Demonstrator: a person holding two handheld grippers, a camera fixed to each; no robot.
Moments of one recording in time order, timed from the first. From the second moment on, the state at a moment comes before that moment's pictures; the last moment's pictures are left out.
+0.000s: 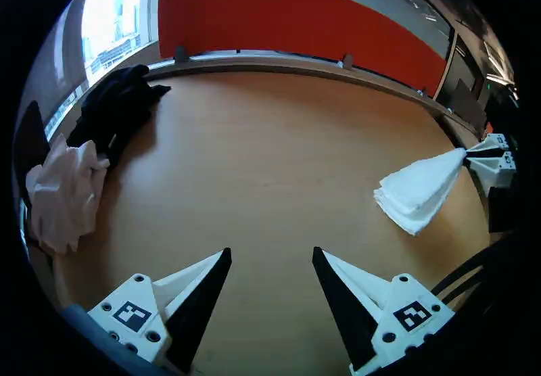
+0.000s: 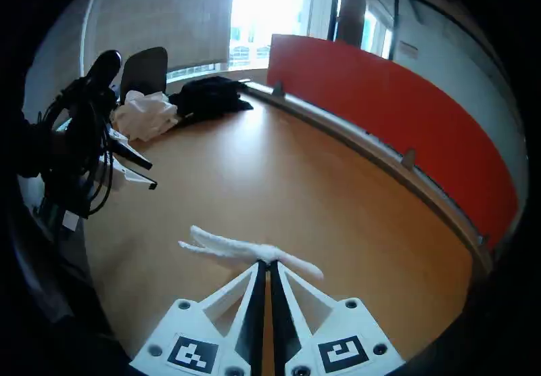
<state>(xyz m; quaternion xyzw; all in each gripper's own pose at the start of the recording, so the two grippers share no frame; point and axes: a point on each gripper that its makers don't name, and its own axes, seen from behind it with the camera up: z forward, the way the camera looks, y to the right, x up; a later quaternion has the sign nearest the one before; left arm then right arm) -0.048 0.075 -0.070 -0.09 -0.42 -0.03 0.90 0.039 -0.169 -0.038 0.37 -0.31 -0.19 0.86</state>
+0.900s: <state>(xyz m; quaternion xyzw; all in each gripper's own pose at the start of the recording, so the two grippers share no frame) -0.042 0.085 -0.065 -0.10 -0.41 -0.02 0.91 0.087 -0.095 0.005 0.31 -0.30 -0.18 0.88</state>
